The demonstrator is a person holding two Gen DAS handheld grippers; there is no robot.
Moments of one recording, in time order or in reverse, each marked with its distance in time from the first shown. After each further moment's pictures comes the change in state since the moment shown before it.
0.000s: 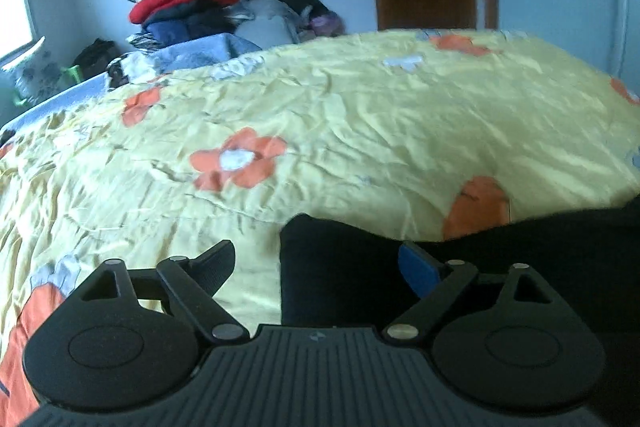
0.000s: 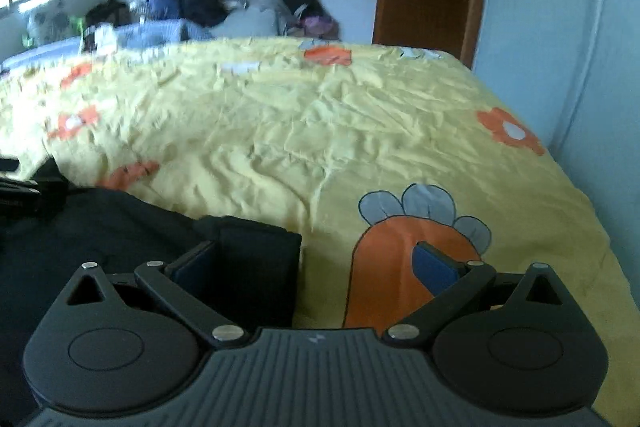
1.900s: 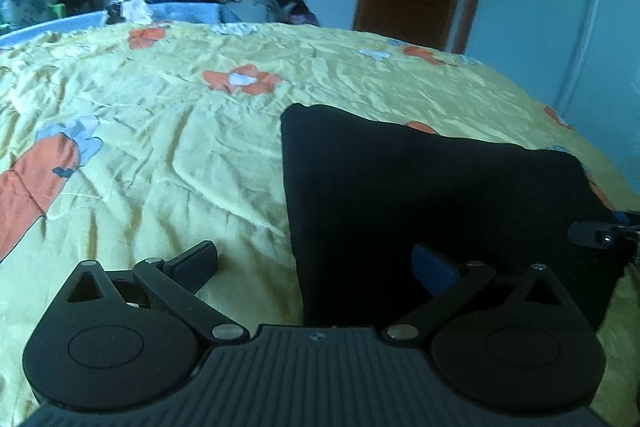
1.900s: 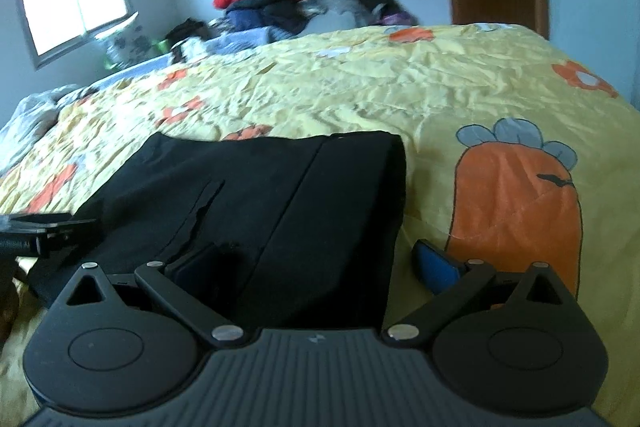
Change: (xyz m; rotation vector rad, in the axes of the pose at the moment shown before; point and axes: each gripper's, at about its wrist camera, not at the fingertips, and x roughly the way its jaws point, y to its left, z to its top) left arm -0.073 0.035 -0.086 -0.180 0.012 -0.227; right arm -0.015 -0.001 -0.049 0.034 0.013 0.338
